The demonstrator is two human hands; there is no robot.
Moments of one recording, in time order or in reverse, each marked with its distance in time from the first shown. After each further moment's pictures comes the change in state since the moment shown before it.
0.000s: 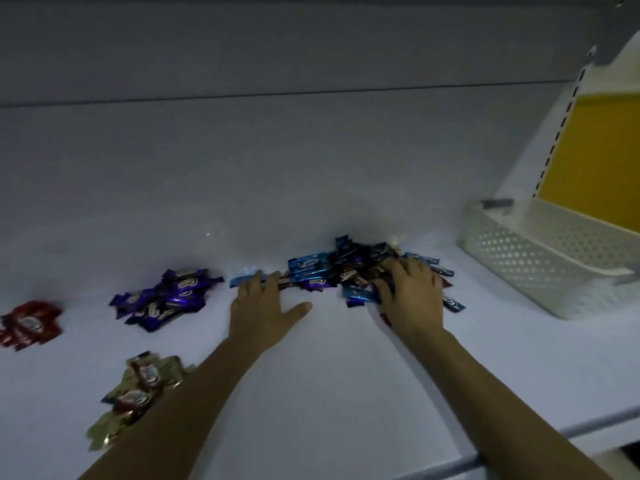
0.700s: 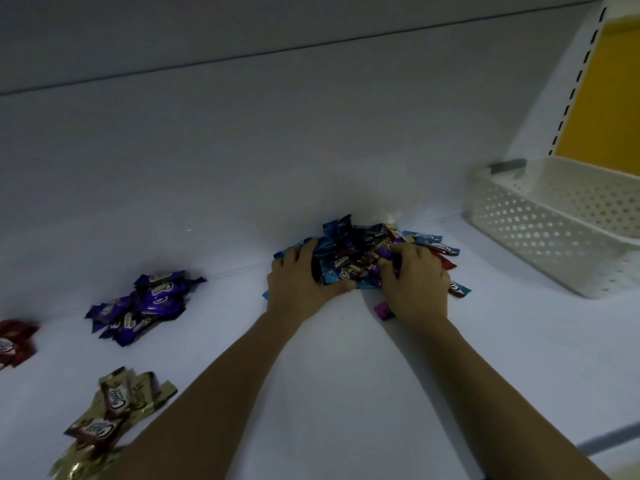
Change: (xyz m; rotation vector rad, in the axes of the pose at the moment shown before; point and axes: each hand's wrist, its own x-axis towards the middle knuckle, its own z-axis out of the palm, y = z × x) left_hand 0.054 0.056 0.048 -0.119 0.038 0.136; right_hand 0.012 0.011 0.005 0.164 -0.116 0.250
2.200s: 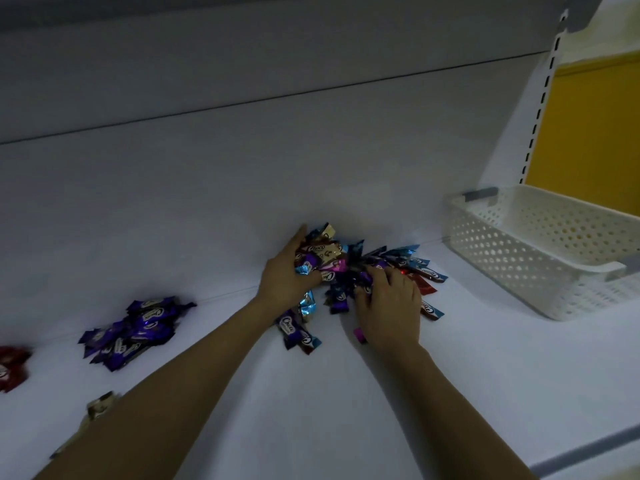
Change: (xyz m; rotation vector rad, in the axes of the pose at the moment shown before) left_hand 0.021 0.038 -0.043 -0.429 -0.027 0.111; right_hand -0.004 -0.001 -0.001 -0.058 -0.024 -0.103
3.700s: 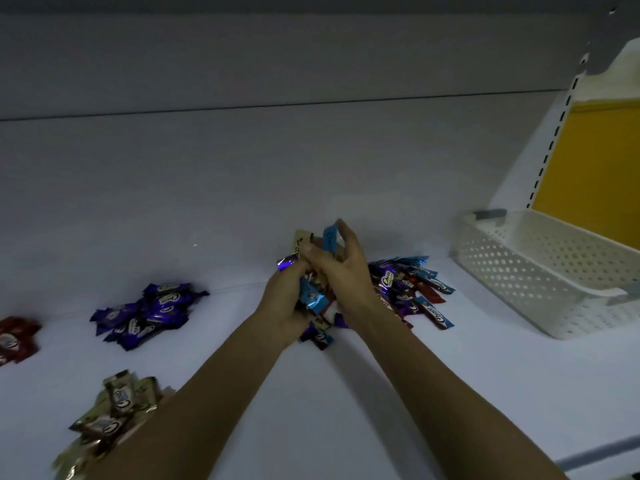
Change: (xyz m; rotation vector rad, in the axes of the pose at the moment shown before) left_hand -0.056 0.049 -0.020 -1.241 0.098 -0.569; right_hand 0.009 -0.099 -0.029 1.304 -0.324 0.104
